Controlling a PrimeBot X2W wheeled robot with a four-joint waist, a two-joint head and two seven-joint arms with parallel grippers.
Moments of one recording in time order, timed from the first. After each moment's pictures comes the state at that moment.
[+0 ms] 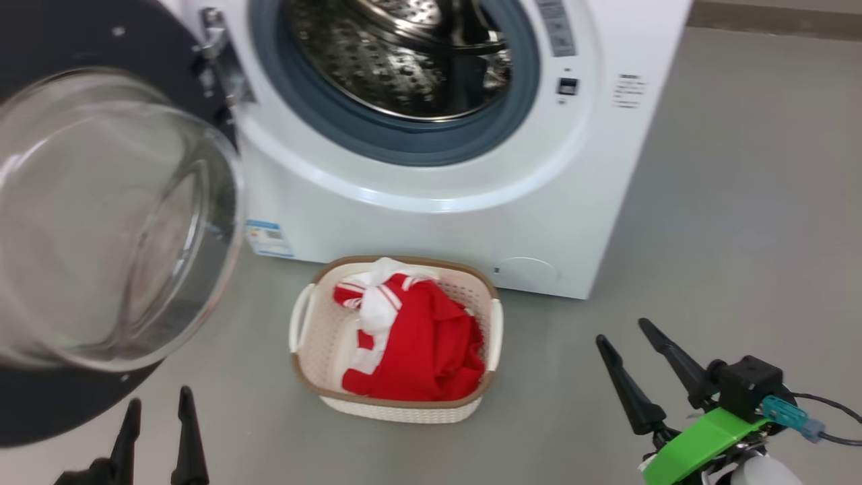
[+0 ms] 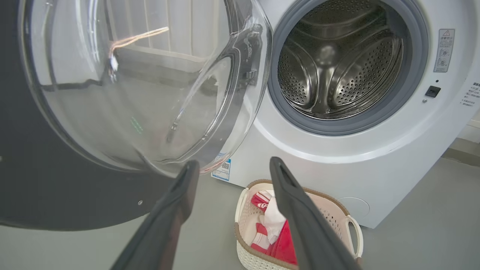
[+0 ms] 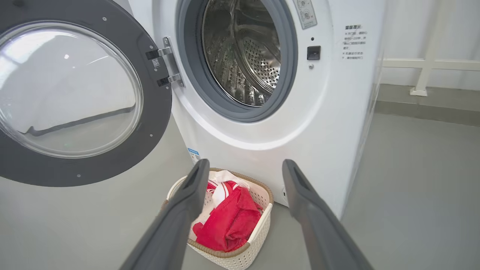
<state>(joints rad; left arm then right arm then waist) 0.00 0.04 0.05 0.23 -0.28 -0.07 -0.25 -0.14 -0.29 0.28 0.24 0.43 0.13 -0.25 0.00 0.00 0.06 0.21</state>
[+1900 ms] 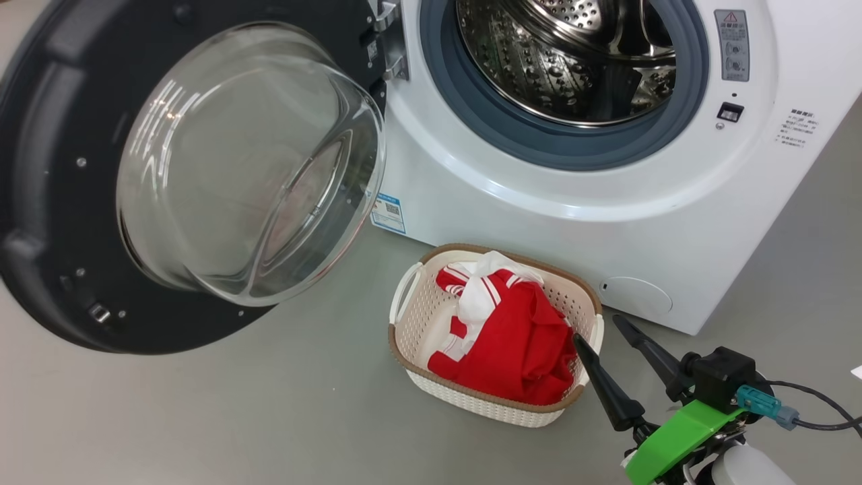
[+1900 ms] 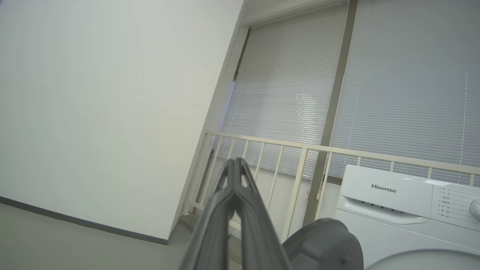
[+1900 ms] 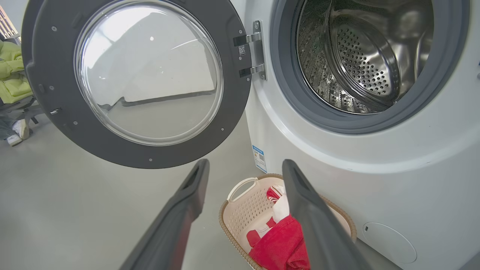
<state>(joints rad) -0.40 0.29 0.34 0.07 -0.60 -0.12 -0.24 -0.20 -0.29 0.37 0.28 0.45 0.13 -0.25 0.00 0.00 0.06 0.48</state>
